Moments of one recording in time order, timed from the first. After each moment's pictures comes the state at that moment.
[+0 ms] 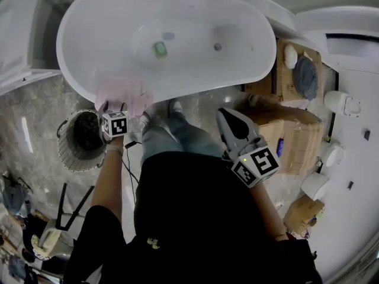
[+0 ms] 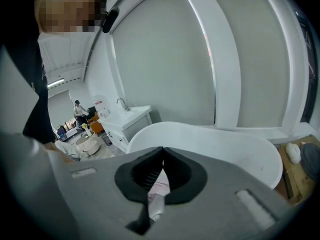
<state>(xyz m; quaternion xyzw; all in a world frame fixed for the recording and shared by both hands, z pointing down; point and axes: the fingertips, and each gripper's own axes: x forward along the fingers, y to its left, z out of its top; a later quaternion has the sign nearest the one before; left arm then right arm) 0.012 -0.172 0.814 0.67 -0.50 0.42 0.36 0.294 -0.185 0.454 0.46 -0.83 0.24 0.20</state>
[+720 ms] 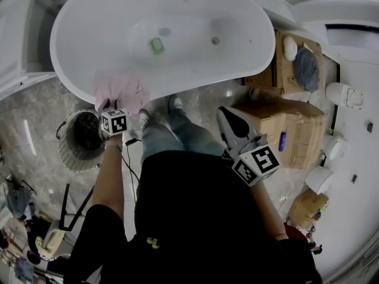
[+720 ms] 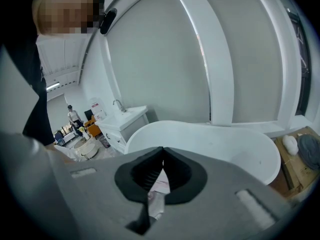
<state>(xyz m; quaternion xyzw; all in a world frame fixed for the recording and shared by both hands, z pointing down) 0.015 -0.174 0.827 0.66 -0.51 0.44 0.34 0.317 -0.173 0.463 0.48 -0.82 0.25 0.19</state>
